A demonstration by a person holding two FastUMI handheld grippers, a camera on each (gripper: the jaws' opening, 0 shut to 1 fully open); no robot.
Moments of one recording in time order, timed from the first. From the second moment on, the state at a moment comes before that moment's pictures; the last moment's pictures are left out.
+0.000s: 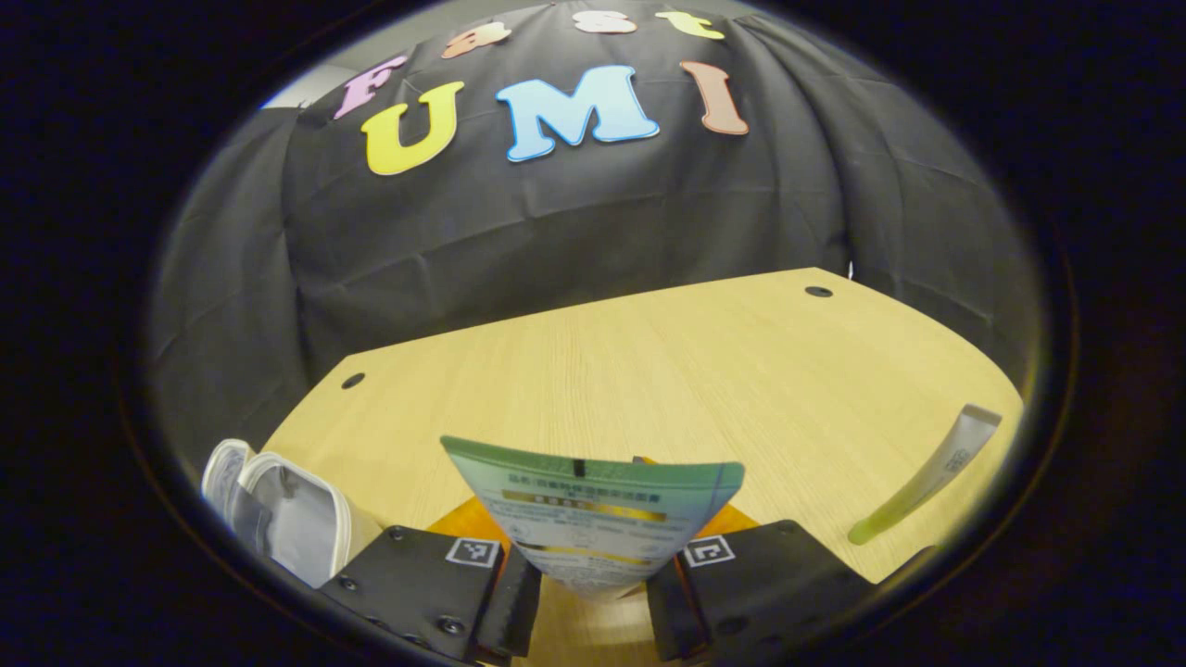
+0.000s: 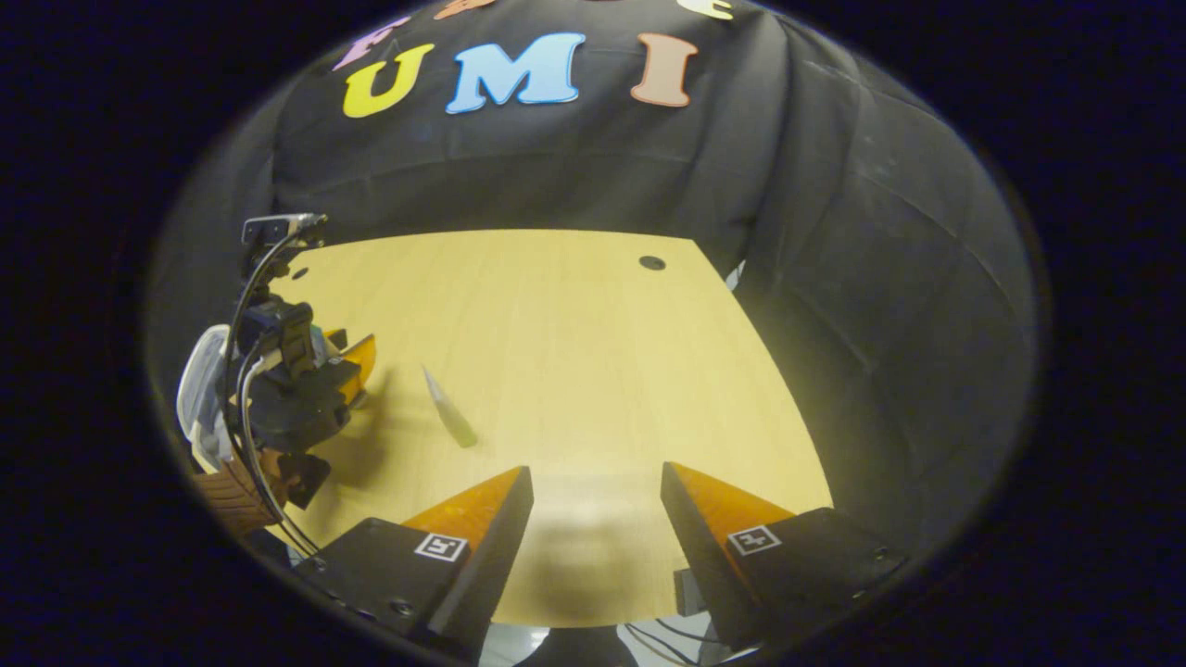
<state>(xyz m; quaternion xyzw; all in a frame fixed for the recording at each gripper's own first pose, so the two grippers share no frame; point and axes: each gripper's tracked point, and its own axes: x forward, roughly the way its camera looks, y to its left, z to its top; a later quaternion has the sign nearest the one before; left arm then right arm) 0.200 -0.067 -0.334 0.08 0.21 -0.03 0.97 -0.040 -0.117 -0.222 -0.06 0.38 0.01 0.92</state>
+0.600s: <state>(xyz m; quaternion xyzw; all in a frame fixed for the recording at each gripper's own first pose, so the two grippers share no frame) 0.095 0.028 -0.172 0.00 0.18 0.06 0.98 0.041 -0.002 -0.292 -0.06 0.37 0.14 0.92</state>
